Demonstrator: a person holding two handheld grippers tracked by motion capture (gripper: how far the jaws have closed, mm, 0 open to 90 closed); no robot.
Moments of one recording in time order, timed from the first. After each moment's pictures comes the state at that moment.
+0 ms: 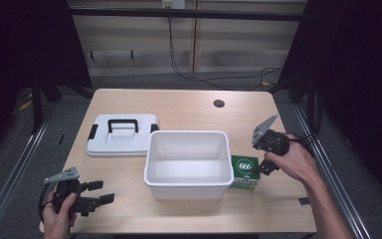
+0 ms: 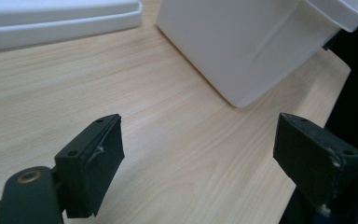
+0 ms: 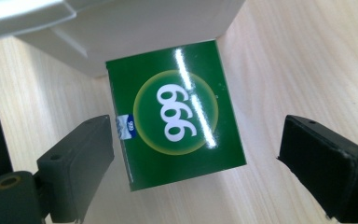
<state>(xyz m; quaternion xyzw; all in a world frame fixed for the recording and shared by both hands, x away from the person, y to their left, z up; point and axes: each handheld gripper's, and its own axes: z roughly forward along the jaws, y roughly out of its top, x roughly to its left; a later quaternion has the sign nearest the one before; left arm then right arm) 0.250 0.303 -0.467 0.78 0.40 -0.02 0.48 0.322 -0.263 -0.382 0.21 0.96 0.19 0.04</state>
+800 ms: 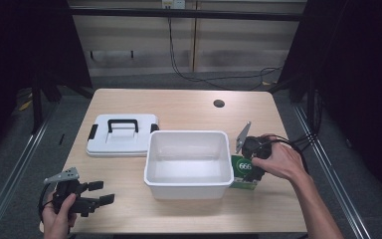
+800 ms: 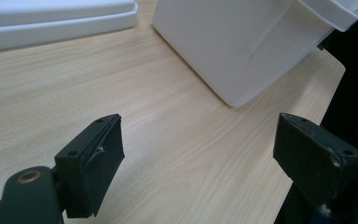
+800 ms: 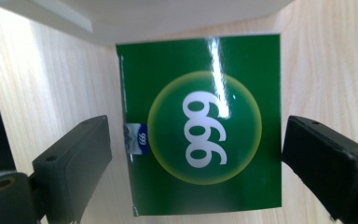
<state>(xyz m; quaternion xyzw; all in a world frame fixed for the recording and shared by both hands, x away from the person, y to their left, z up) 0.249 0.302 -0.466 0.78 0.39 -0.02 0.49 0.333 -0.227 -0.406 0.14 0.99 0.09 -0.01</state>
